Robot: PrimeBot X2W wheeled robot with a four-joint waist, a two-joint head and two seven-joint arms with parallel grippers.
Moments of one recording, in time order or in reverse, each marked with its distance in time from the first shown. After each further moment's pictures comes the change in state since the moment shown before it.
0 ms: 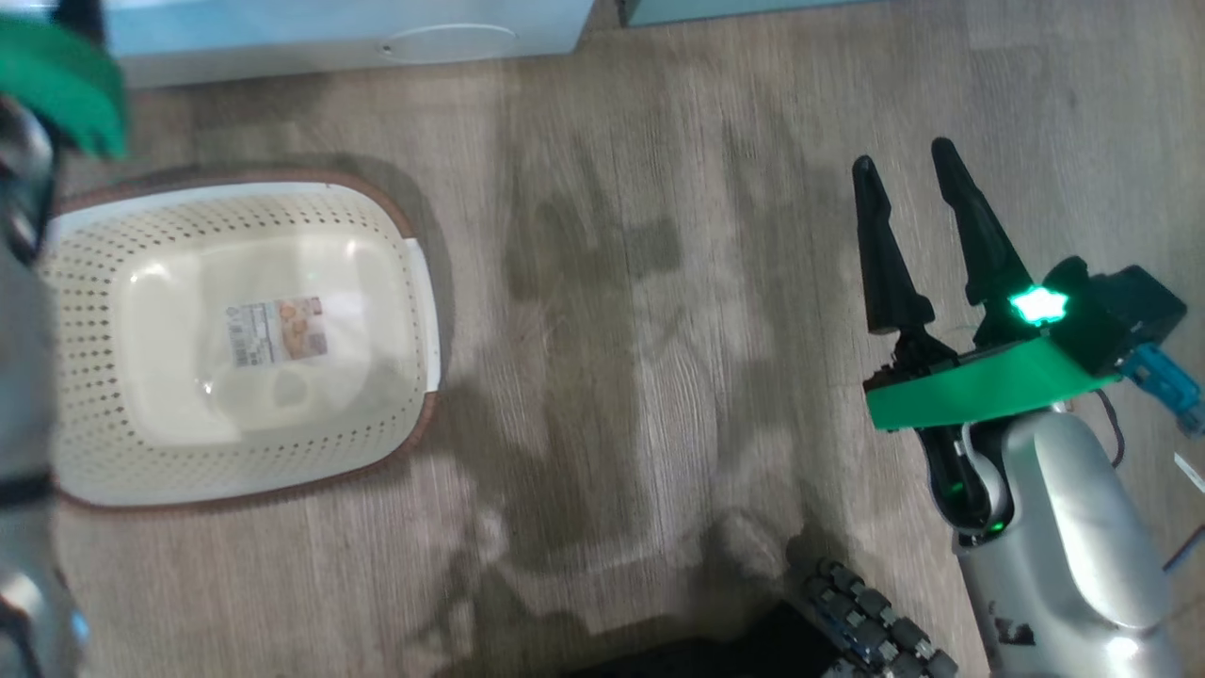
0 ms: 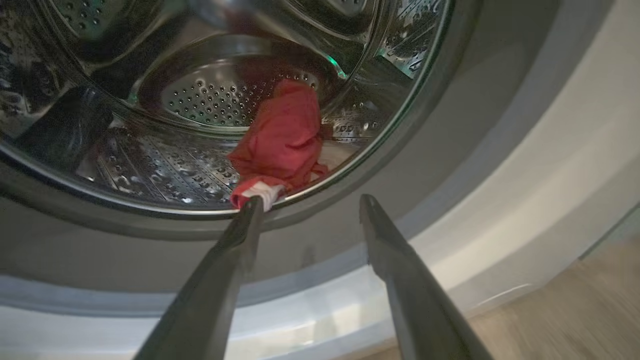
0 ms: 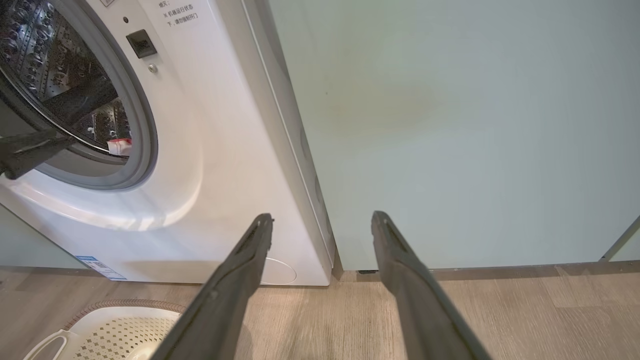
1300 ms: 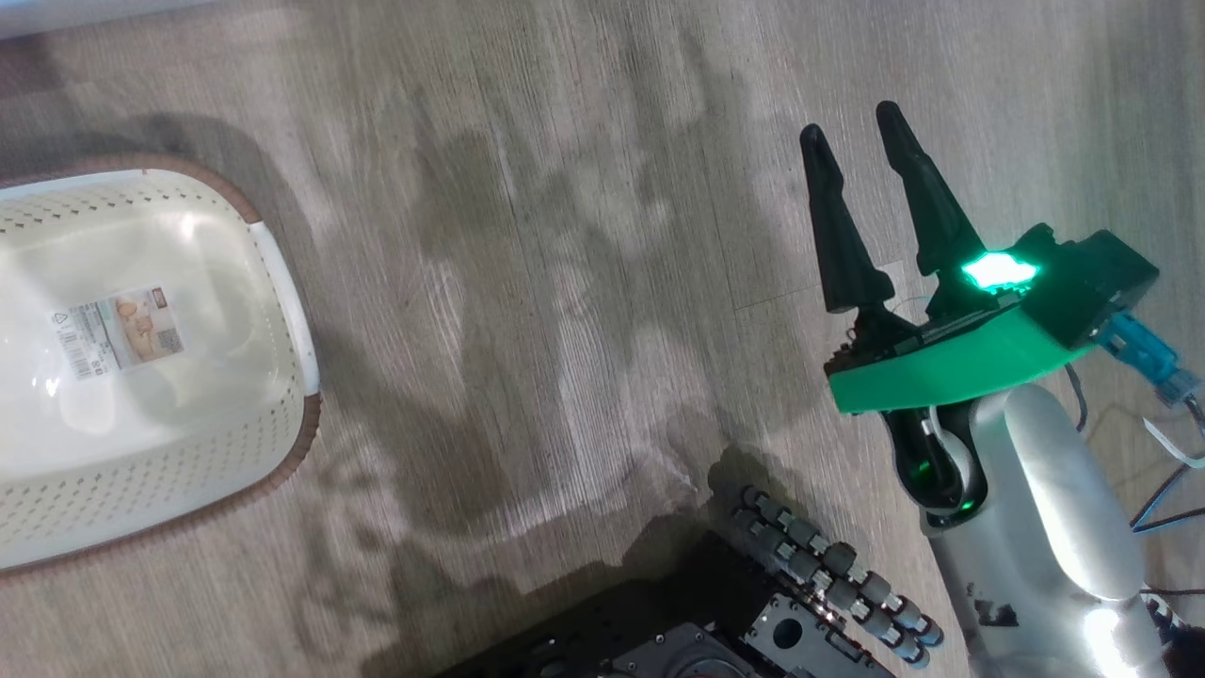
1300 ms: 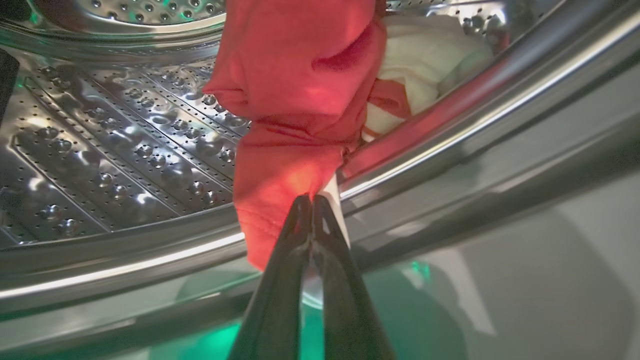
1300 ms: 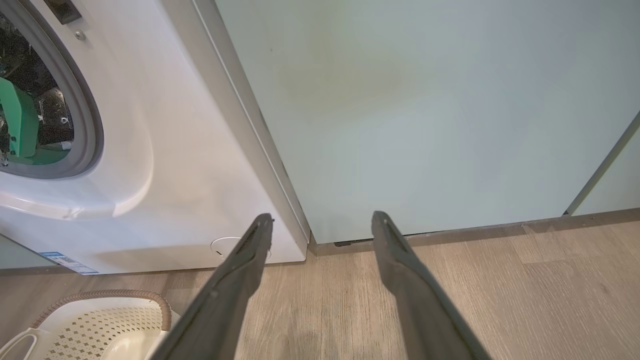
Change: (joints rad) left arm -0.628 0.245 -0.292 0.547 0.041 -0.033 0.345; right arm -0.067 0.000 0.095 -0.004 0.094 0.000 0.000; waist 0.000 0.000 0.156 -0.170
